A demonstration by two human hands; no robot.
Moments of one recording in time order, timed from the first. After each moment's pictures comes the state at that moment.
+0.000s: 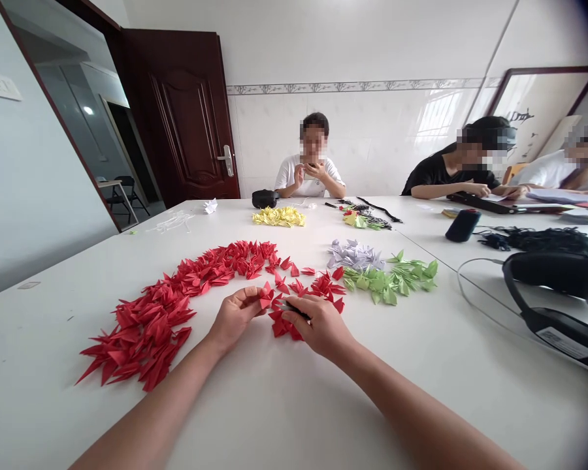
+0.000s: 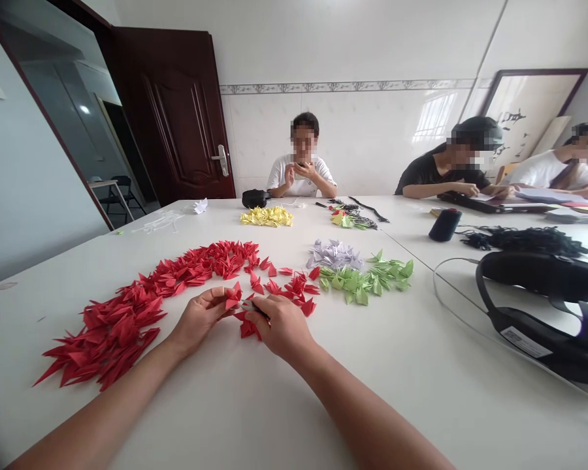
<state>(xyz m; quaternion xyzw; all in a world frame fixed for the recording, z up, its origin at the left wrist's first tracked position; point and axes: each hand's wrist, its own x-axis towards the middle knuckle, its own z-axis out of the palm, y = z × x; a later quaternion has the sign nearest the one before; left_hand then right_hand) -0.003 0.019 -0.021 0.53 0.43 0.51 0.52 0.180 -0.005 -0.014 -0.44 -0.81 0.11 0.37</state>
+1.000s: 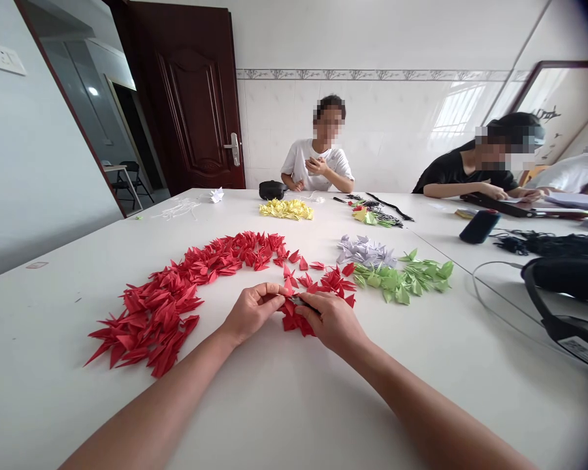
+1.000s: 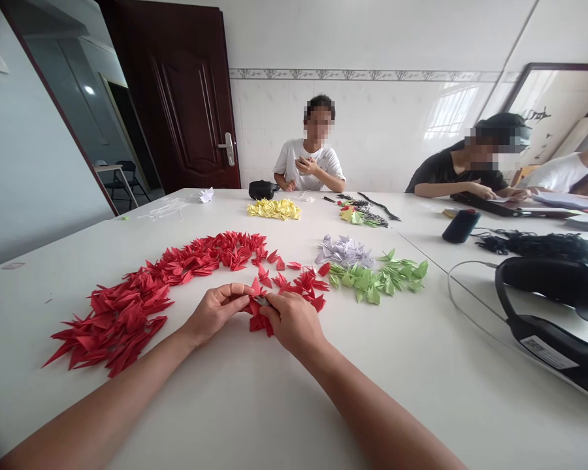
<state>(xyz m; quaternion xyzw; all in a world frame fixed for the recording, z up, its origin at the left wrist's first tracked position) 0.000 0.014 -0.019 0.60 0.42 0.46 0.50 0.178 -0.002 -0.017 -0.50 -0.81 0.09 0.30</state>
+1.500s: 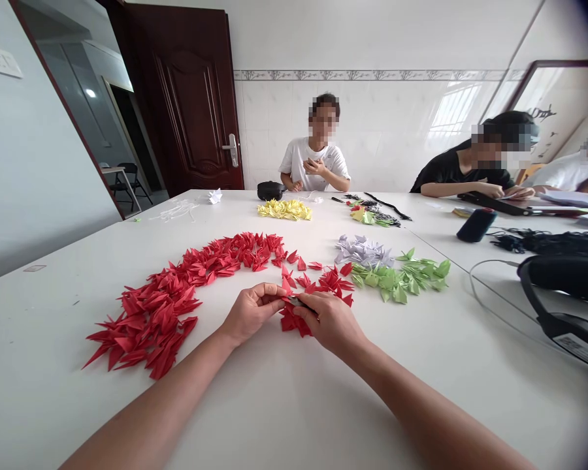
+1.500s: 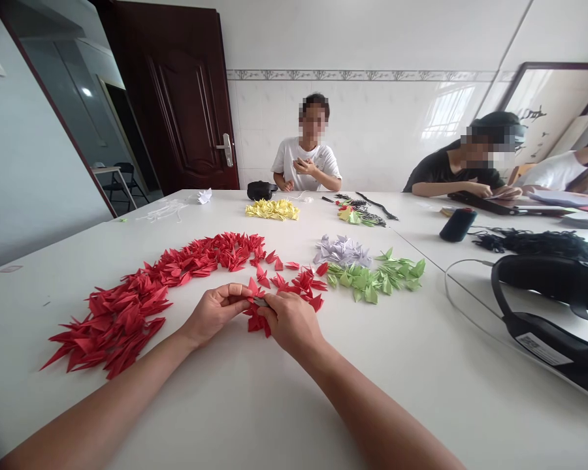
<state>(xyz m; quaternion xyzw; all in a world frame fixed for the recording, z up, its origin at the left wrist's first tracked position) 0.003 0.018 -0.023 0.60 0.40 0.47 0.50 0.178 -0.002 -0.016 -0.49 -0.82 0.06 0.29</state>
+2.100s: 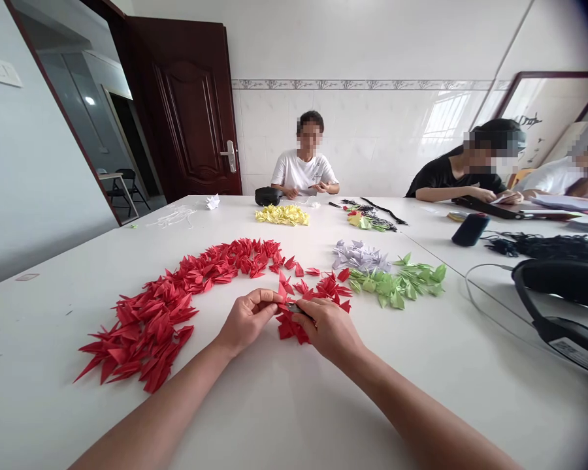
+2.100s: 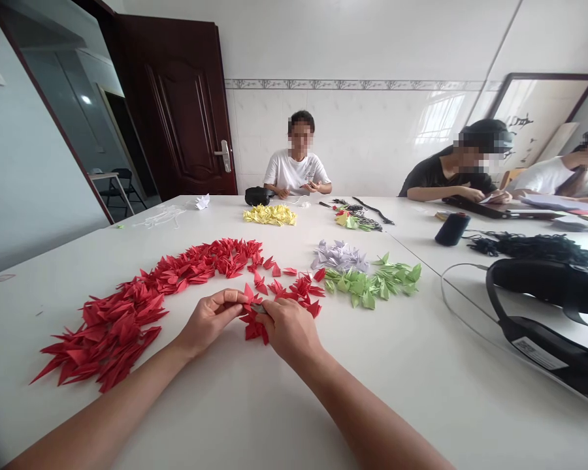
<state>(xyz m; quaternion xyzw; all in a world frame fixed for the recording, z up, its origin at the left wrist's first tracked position) 0.001 0.014 -0.019 0.62 0.42 0.47 0.46 0.177 -0.004 -0.013 -0.52 -0.81 0.06 0.28</state>
